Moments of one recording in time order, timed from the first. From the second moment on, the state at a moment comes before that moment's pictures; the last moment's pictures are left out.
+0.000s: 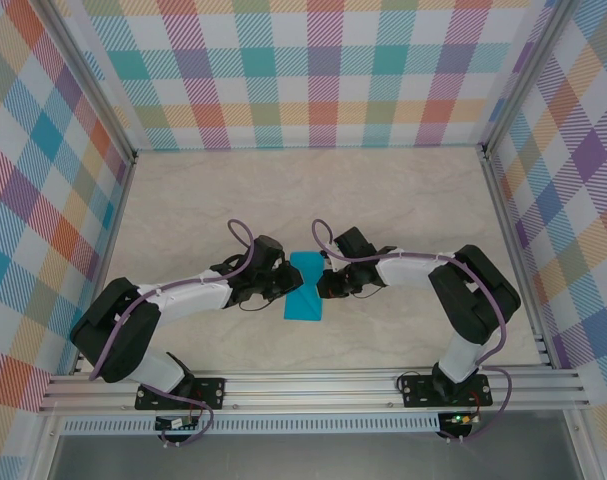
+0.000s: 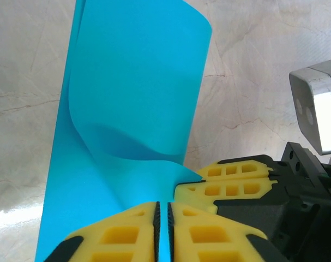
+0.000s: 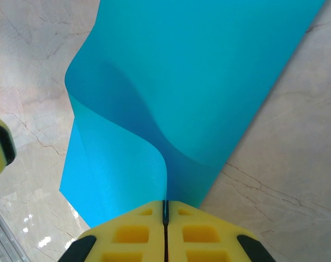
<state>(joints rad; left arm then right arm) -0.70 1.48 0.72 -0.08 0.21 -1.05 0.66 1.72 0.85 -0.23 -0.49 0.44</state>
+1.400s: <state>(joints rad) -0.70 1.62 0.65 0.14 0.27 -1.13 0.66 1.74 0.86 -0.24 -0.49 0.43</state>
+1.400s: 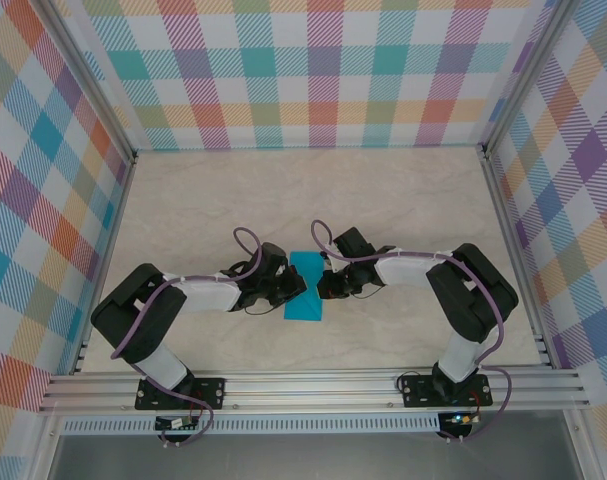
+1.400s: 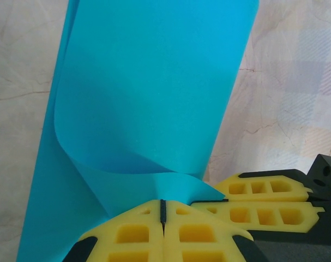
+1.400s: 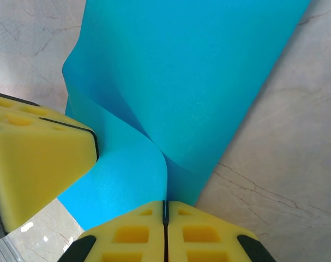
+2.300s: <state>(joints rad) -0.70 1.63 0.64 0.13 0.25 -1.13 0.66 1.75 0.88 -0.26 -0.48 0.42</state>
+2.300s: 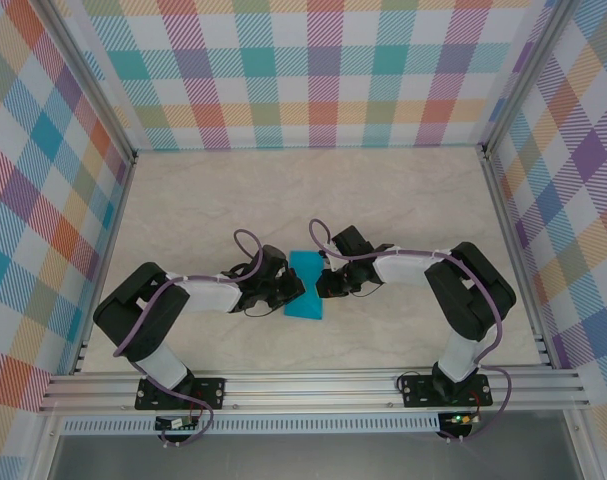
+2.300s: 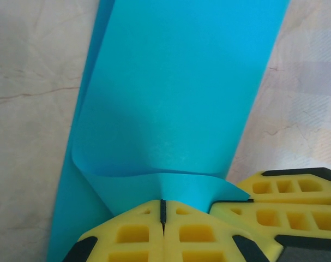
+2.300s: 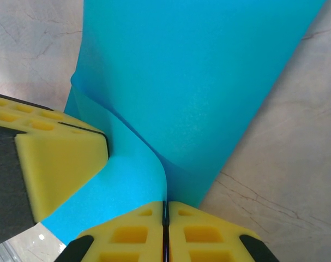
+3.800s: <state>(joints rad) -0.71 1.64 0.65 0.11 0.24 -1.07 0.69 1.75 0.87 -0.26 -0.69 0.69</state>
